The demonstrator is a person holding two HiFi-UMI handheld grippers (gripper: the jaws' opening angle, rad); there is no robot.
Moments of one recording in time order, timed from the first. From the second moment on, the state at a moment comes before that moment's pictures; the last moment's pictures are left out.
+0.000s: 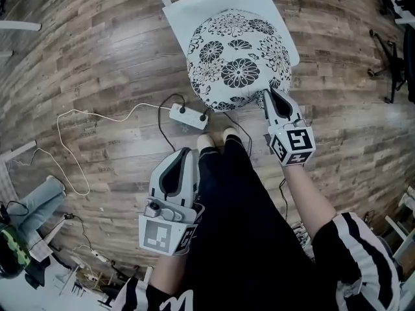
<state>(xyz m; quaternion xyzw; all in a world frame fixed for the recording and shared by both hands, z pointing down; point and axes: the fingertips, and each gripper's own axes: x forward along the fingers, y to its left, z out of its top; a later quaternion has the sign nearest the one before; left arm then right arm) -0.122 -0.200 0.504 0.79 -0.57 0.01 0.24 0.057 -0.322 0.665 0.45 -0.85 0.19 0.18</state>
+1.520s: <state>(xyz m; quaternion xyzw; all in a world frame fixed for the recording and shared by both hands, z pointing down) -0.145 -0.196 0.556 0.76 -0.58 0.02 0.28 0.019 -0.382 0.764 0.42 -0.86 0.17 0.24</state>
